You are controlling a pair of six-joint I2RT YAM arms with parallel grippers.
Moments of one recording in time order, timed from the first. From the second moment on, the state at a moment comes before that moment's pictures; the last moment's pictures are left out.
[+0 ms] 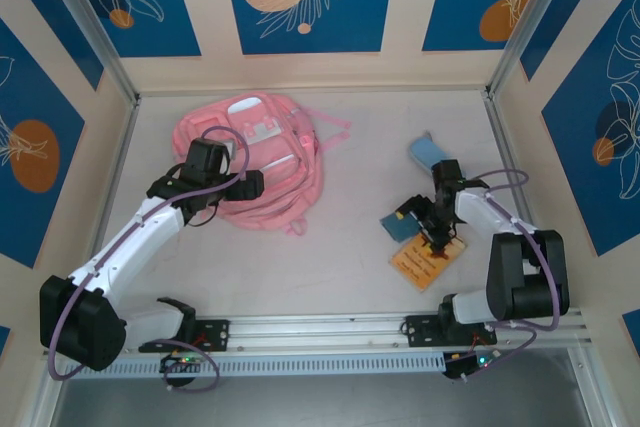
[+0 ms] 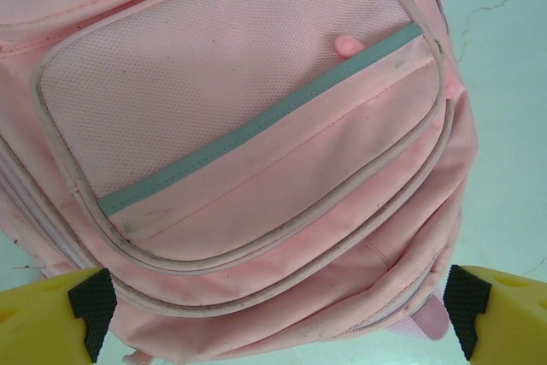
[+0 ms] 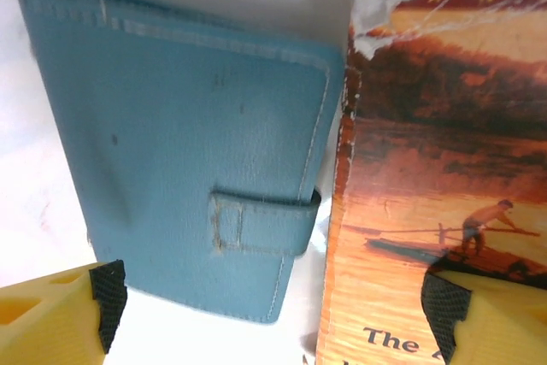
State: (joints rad) left arm -0.37 1.20 0.96 -0.61 0.00 -0.34; right arm 0.09 1.41 0.76 -0.77 -0.29 0.95
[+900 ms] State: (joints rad) left arm -0.48 1.39 1.01 -0.56 0.27 -0.40; right arm 0.54 1.58 1.00 -0.79 -0.03 0.94
